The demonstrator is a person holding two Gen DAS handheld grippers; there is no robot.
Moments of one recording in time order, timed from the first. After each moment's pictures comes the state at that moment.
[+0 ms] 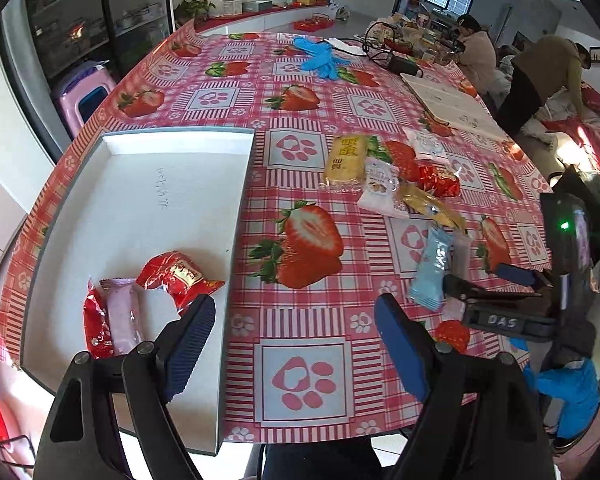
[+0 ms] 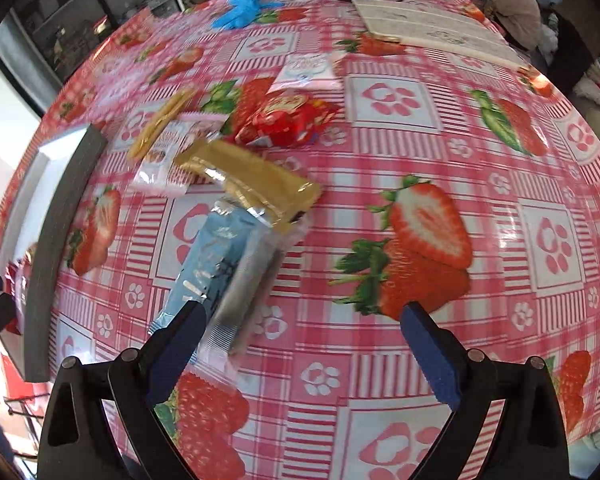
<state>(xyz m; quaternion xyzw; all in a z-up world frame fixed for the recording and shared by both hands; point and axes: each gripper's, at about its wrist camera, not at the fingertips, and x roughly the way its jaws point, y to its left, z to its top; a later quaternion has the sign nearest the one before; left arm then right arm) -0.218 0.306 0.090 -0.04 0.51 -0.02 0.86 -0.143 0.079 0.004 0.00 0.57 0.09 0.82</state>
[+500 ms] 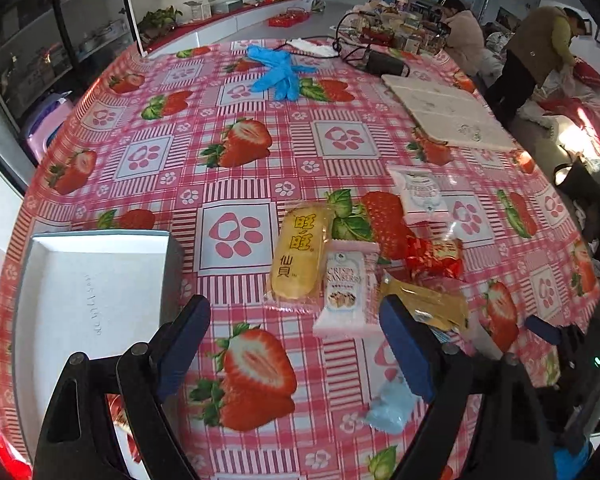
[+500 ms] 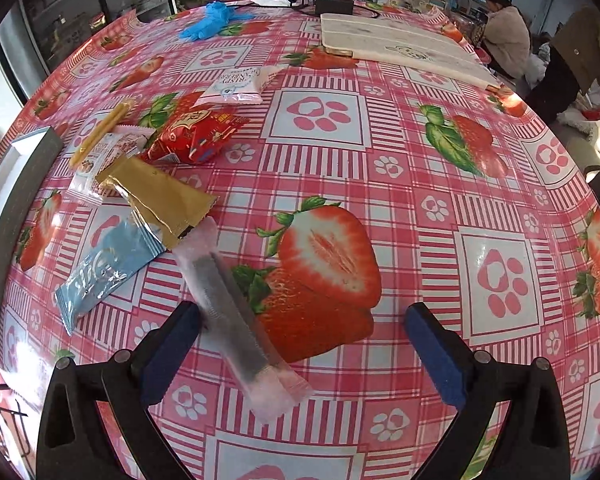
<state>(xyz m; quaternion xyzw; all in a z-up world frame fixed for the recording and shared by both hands) -0.086 0.256 0.069 0.00 0.53 -0.03 0.85 -0.137 0.017 -0.003 -0.03 0.53 0.07 0.84</state>
